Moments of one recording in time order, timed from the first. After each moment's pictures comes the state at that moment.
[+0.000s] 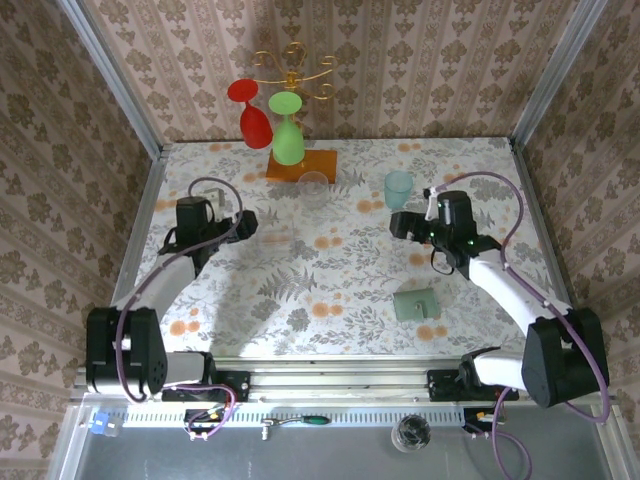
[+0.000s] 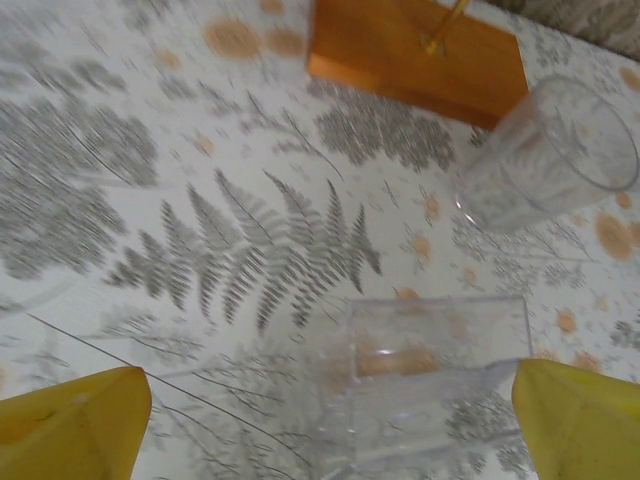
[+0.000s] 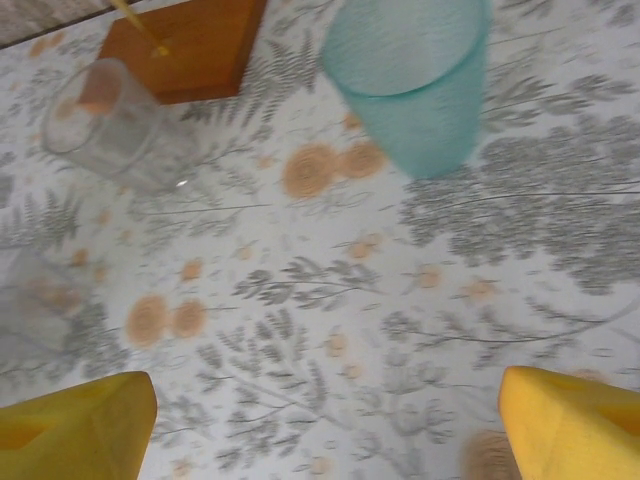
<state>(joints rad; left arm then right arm) -0.11 1.33 0.73 -0.07 0.29 -0.31 0.21 1.28 0.80 -0.18 -0.16 0.37</state>
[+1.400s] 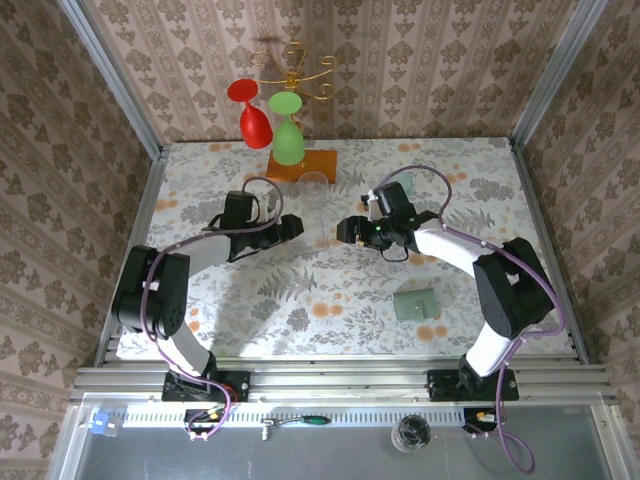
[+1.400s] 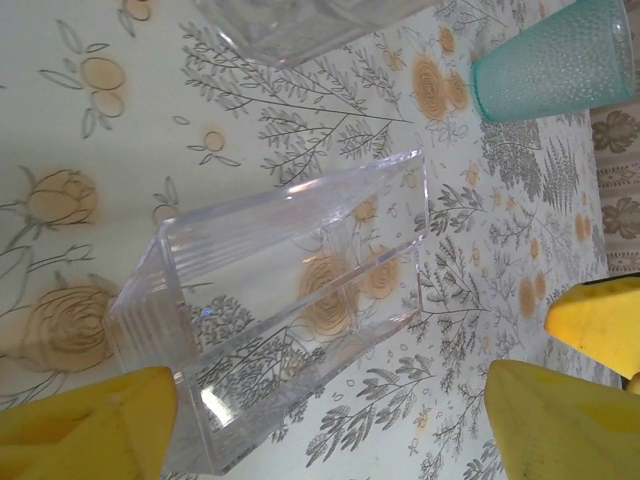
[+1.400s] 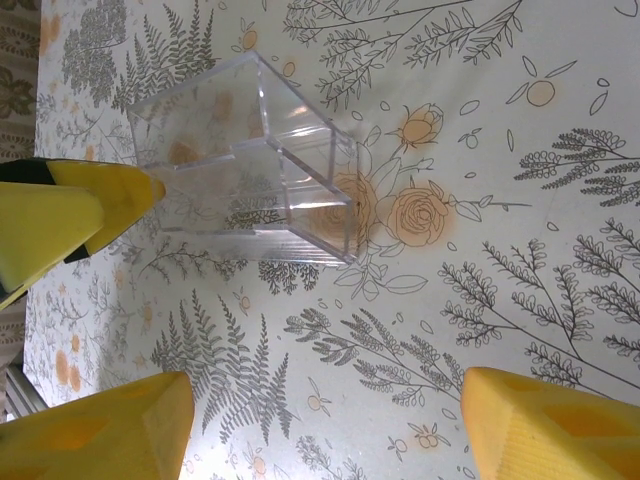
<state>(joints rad) -0.33 1.67 0.87 0.03 0.59 -0.55 0.44 1.70 1.07 -0.22 -0.41 0.59</state>
